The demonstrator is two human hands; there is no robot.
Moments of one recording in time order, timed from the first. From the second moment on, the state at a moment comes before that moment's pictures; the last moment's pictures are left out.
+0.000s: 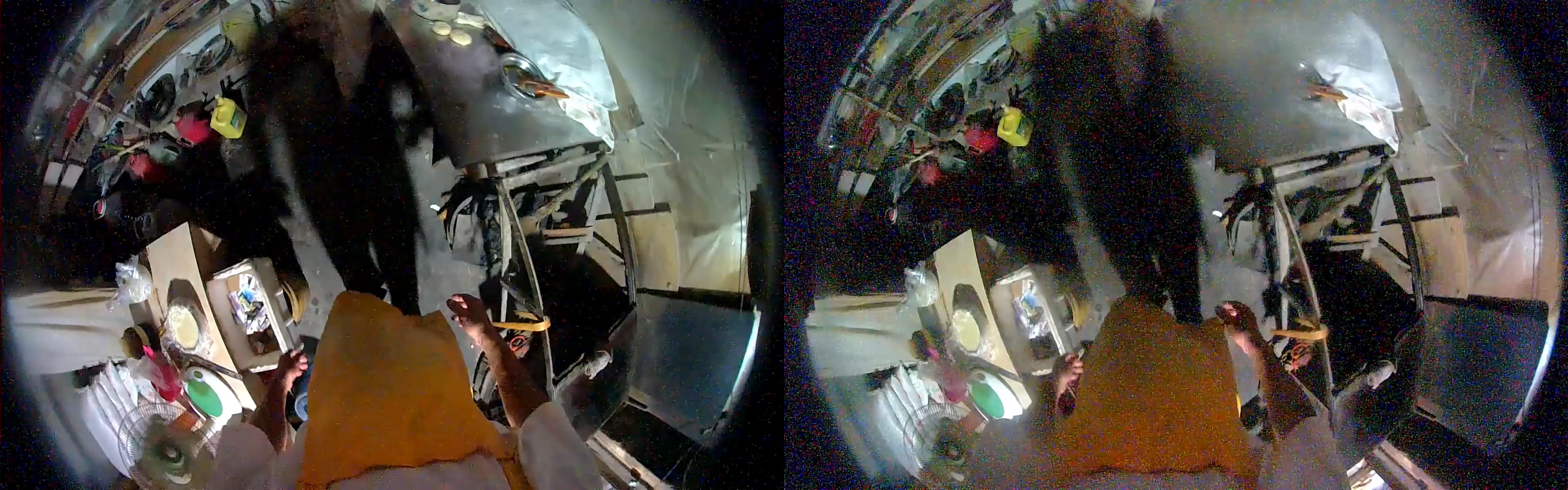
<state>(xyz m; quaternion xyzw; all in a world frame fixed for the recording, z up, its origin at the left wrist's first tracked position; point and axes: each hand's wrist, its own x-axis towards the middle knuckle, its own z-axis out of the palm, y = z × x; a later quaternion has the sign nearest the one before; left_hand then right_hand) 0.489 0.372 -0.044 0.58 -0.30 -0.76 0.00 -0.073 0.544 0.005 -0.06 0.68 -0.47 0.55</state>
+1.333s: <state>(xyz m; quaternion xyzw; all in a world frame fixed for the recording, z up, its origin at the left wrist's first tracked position) -0.048 -0.163 0.084 0.45 -0.65 -0.61 0.01 -0.381 0.159 0.081 -0.41 0.88 -0.24 -0.09</state>
